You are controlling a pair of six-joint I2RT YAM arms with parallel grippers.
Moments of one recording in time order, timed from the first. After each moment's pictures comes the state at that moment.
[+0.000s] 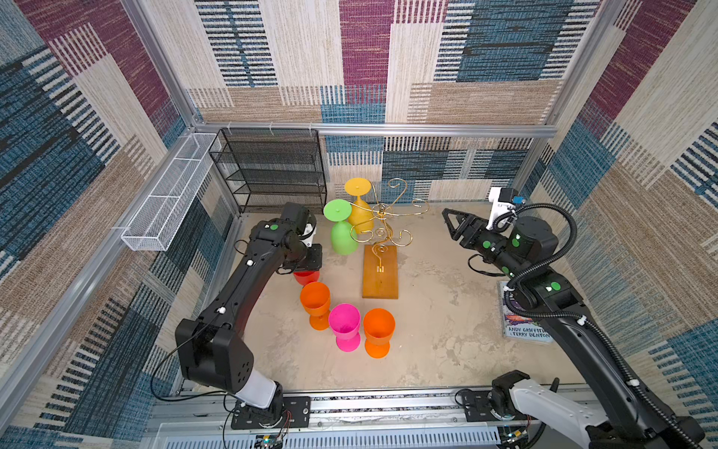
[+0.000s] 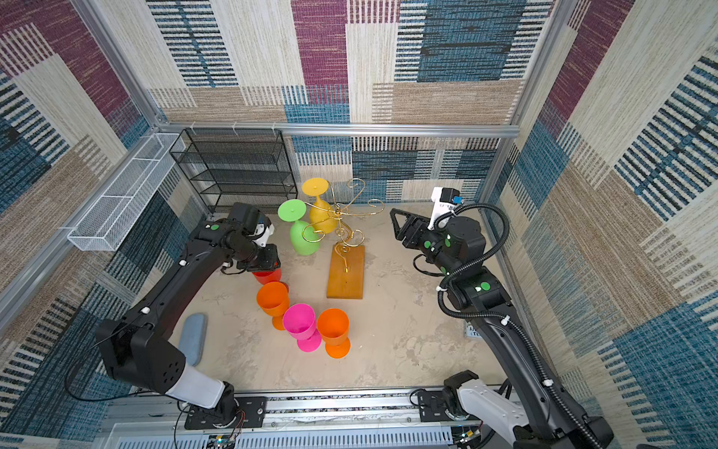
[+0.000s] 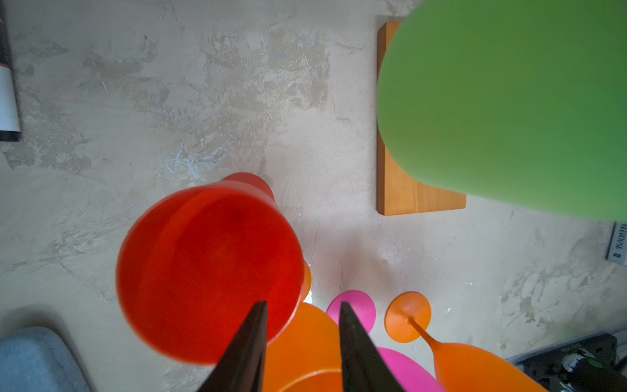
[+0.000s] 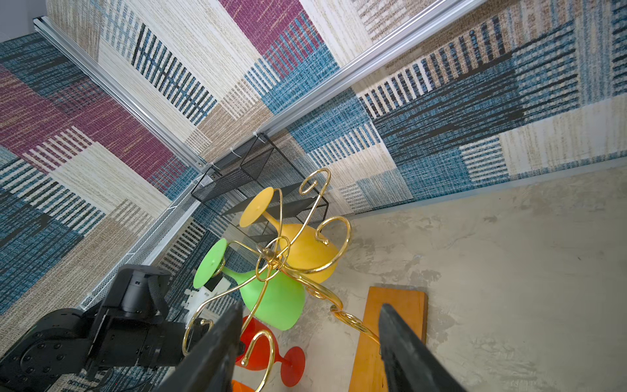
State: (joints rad) left arm -0.26 1.52 1.52 -1.14 0.12 -0.20; right arm 0.34 1.00 1.12 -0.21 -0.17 0.63
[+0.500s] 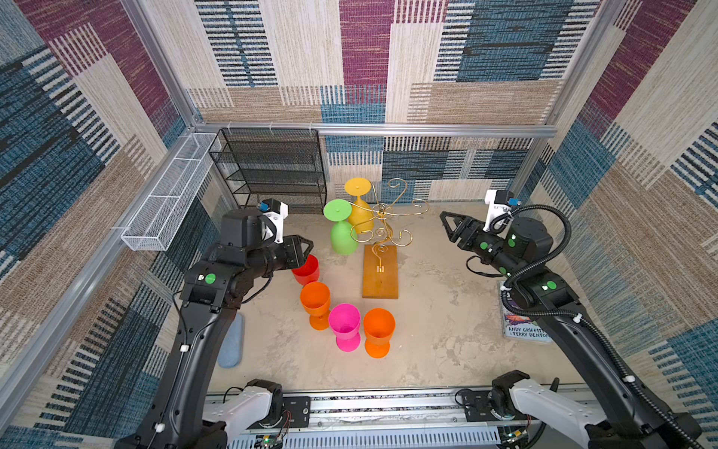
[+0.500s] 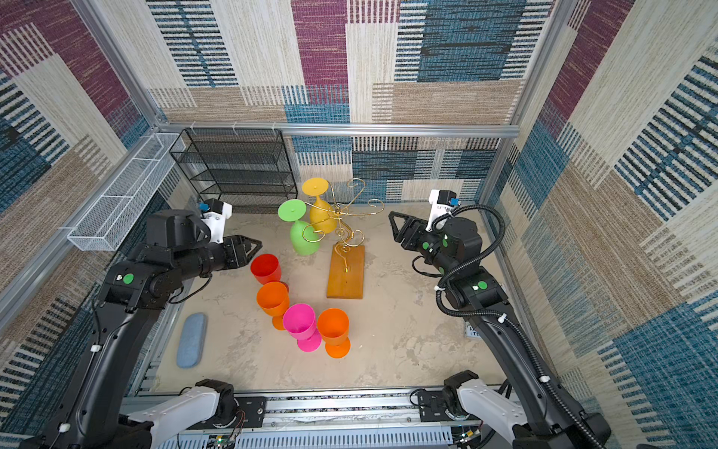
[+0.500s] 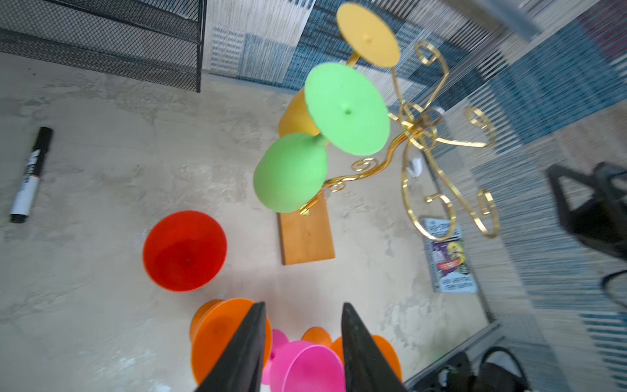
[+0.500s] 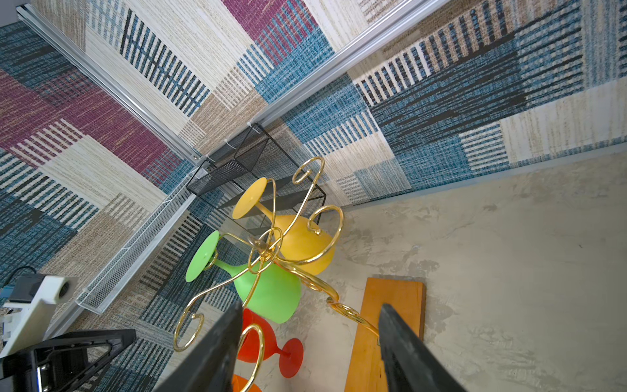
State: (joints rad) left arm -0.18 1.10 1.47 -0.91 0.37 -0.42; right arm 0.33 1.01 1.10 -0.21 -0.18 0.64
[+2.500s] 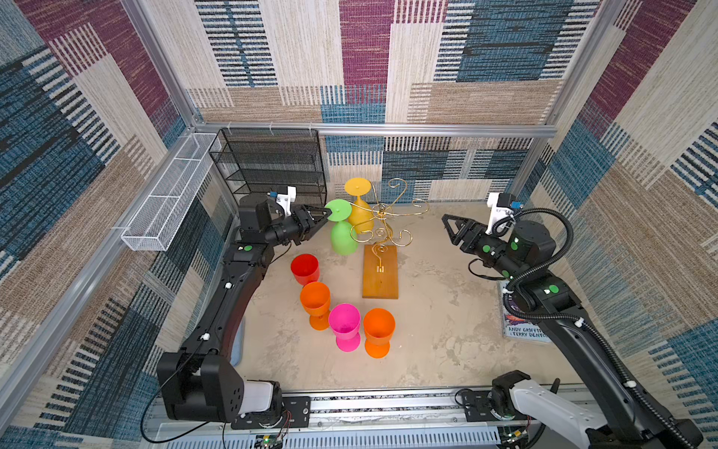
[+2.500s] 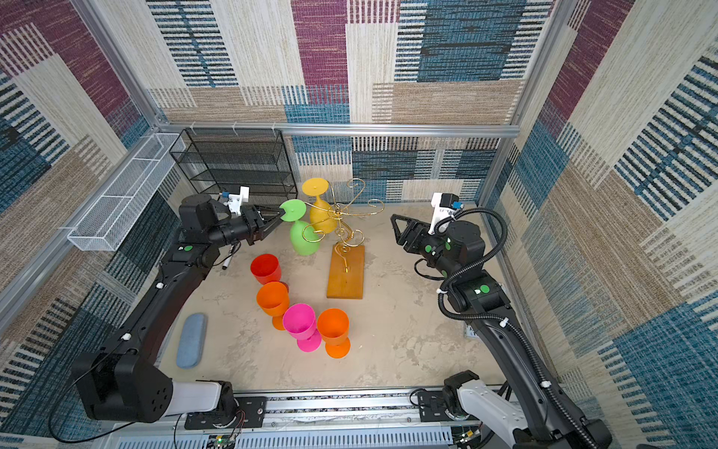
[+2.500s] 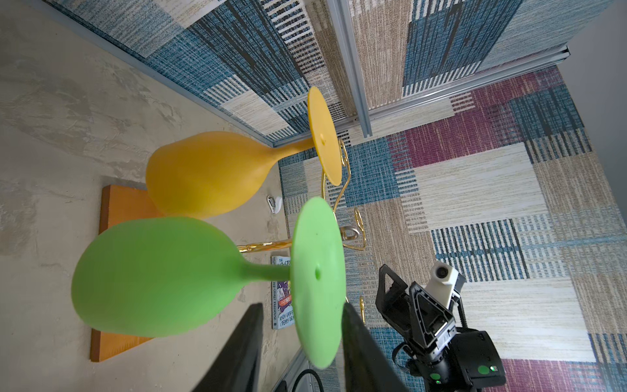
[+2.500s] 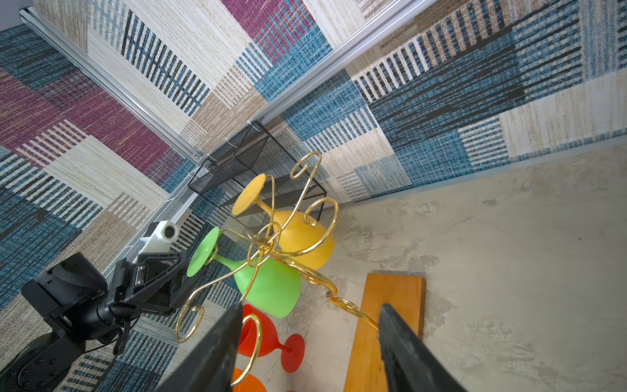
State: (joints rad) left arm -0.07 1.38 1.26 -0.16 0.85 -0.97; right arm 0.31 0.98 1.07 -0.21 -0.21 0.65
